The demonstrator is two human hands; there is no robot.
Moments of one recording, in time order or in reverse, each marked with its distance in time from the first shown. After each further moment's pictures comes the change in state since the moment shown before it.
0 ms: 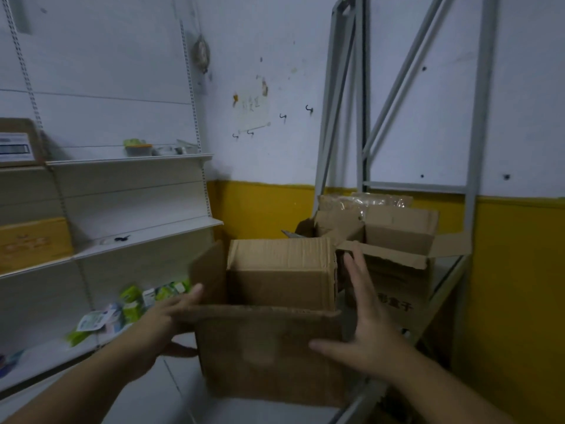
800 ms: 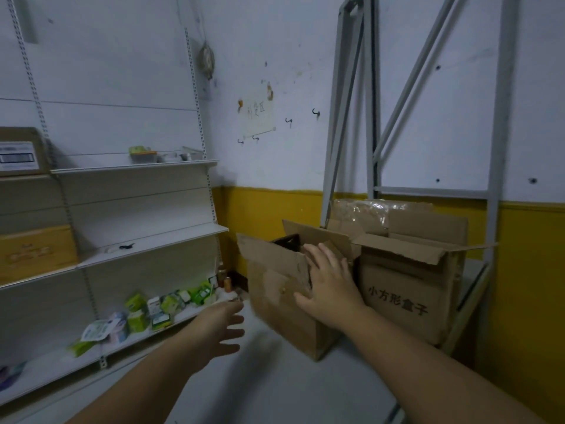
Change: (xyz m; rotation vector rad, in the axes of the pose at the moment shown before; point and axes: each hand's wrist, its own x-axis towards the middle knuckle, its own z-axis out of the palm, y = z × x) left_hand 0.104 -0.017 0.032 -0.060 0.046 -0.176; right_hand 0.124 0.047 0.052 -0.564 -0.169 0.132
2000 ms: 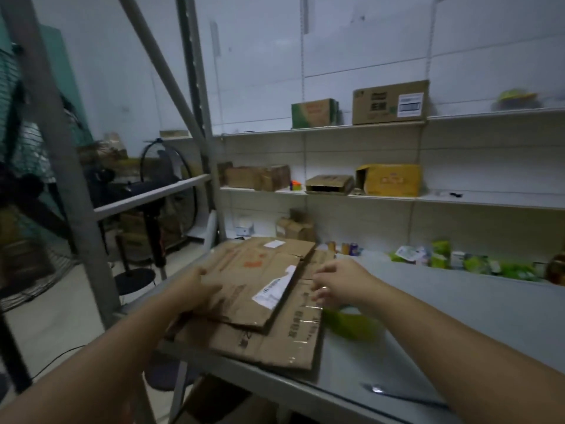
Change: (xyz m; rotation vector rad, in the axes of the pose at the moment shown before) left_hand -0.542 -0.202 -0.347 0.670 1.167 -0.509; right_hand -0.207 -0.548 0.004 1.084 -1.018 -0.383
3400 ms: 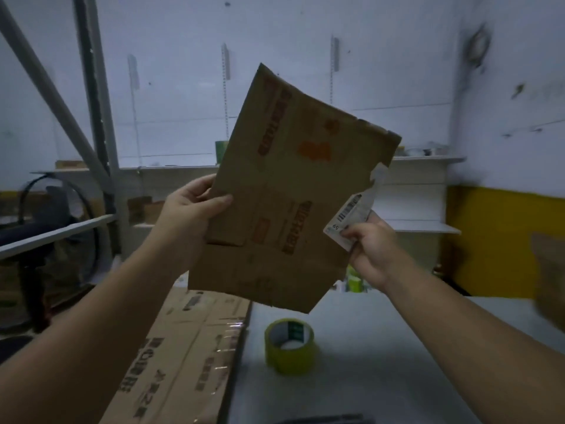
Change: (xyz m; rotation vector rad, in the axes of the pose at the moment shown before) left_hand -0.065 0.195 -0.065 -1.339 -0.157 0.665; right_hand -0.097 -0.043 -0.152 0.837 0.369 -0.459
